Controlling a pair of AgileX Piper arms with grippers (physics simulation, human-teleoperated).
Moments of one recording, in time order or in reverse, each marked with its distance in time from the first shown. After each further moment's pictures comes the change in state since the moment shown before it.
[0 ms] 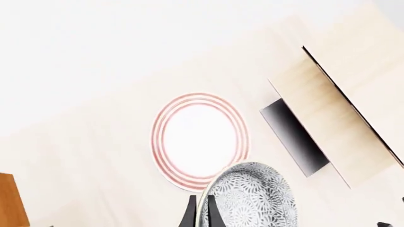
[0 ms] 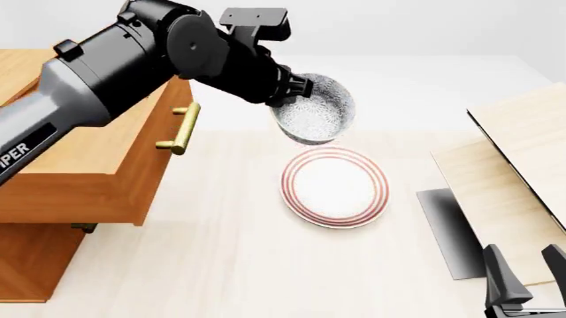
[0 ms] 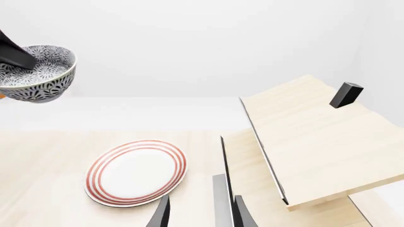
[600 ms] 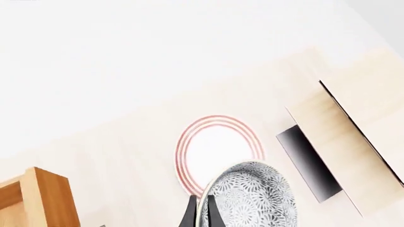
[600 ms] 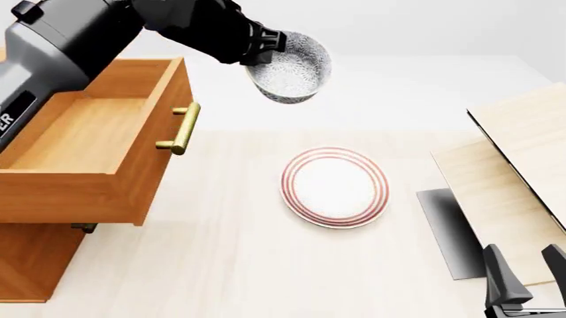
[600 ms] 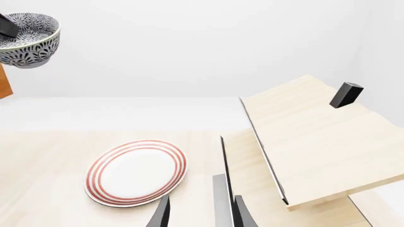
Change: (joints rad) left arm 0.100 0.045 -0.218 0.107 0.021; right arm 0.000 0.000 0.000 0.000 0.000
